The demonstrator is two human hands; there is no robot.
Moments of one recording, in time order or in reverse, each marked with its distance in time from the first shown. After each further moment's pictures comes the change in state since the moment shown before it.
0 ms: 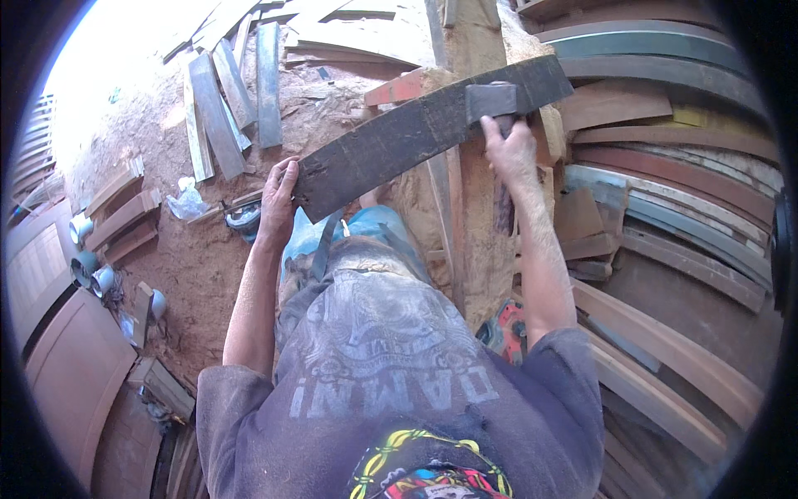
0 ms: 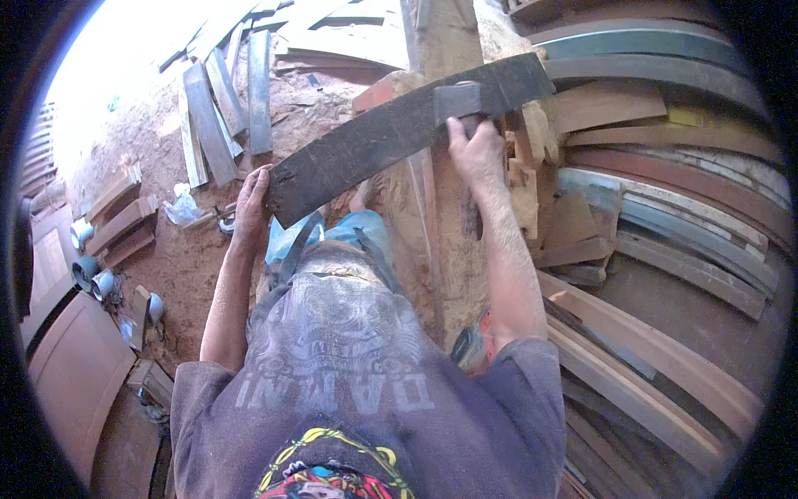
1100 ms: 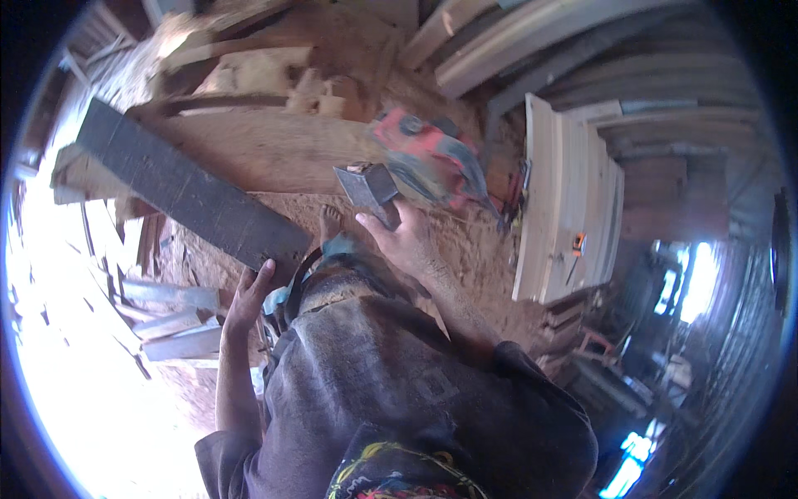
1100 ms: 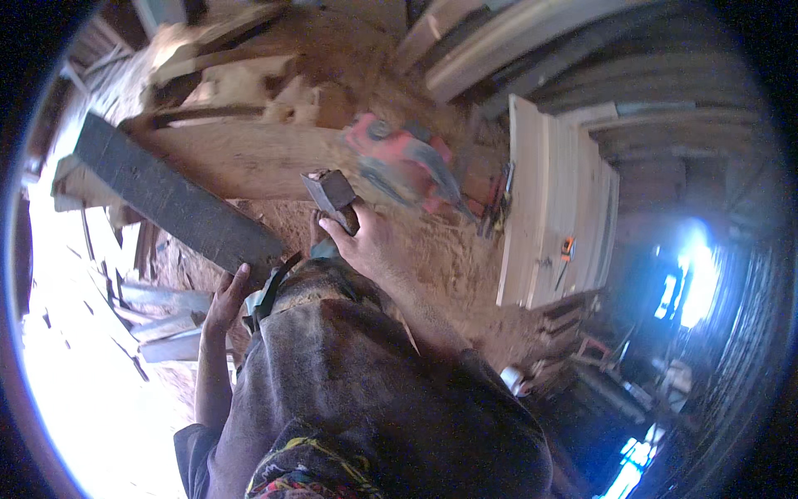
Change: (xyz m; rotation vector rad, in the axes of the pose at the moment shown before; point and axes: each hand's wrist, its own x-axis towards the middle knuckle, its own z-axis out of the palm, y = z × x) left_hand -0.038 -0.068 0.106 0.936 -1.110 -0.568; right_hand -0.402 0.088 0.032 0.360 0.610 0.757
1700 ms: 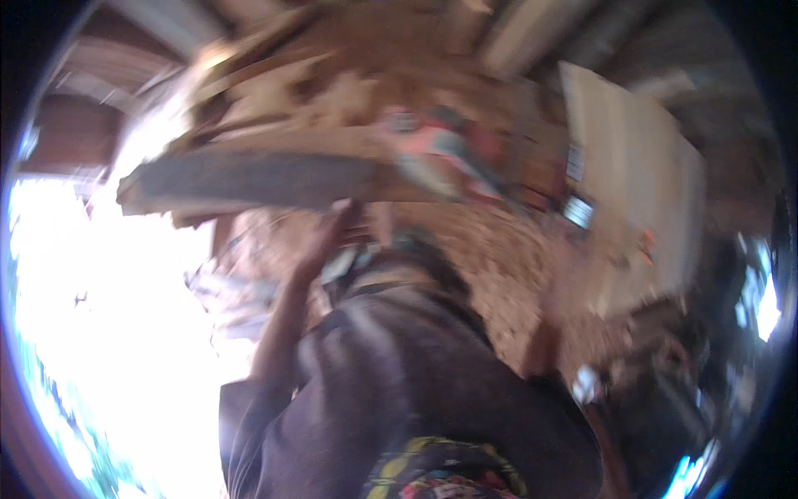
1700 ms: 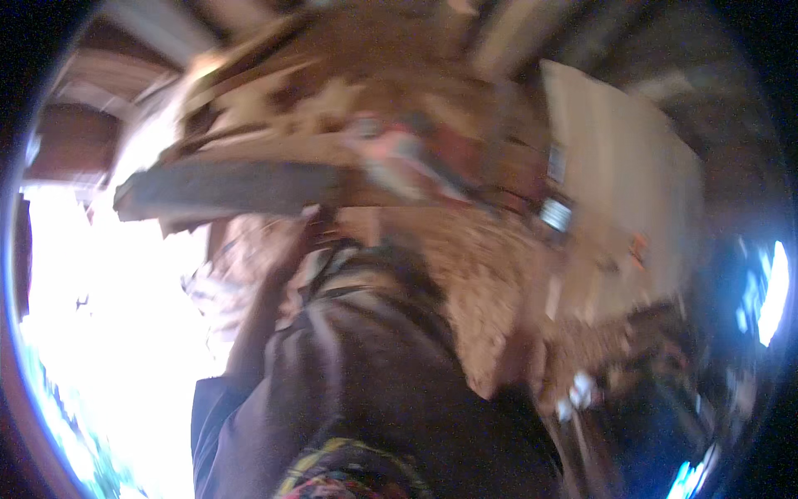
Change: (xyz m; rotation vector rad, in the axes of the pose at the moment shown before) left_hand 0.078 0.045 0.113 0.218 -0.176 -0.052; right_hand -0.065 0.262 -0.147 -0.033 0.719 0.477
